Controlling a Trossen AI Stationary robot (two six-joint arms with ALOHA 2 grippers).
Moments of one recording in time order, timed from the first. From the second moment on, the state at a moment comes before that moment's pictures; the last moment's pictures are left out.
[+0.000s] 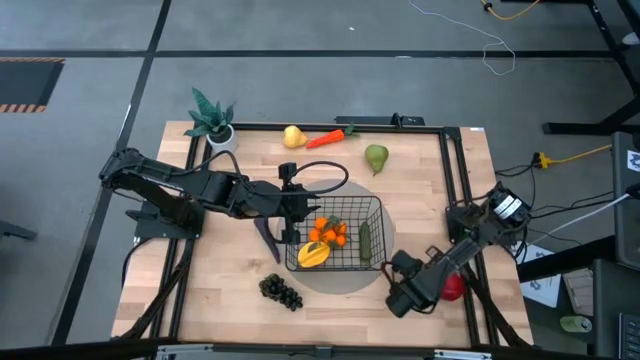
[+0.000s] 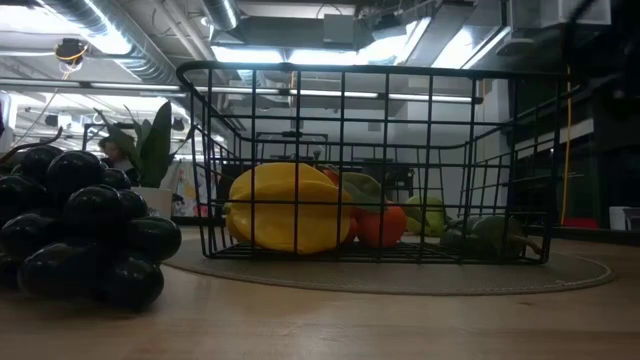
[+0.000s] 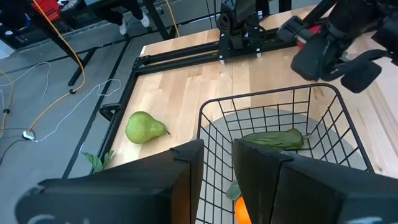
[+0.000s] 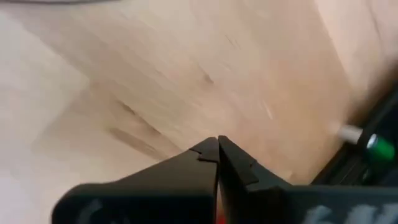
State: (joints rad) left arm -0.25 1.42 1.40 -0.43 -0.51 0.11; right arm 0.74 1.85 1.16 -1.21 0.06 1.51
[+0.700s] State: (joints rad) left arm -0.25 1.42 1.40 -0.44 -0.51 0.12; right arm 0.81 1.78 1.38 -1.33 -0.23 1.52
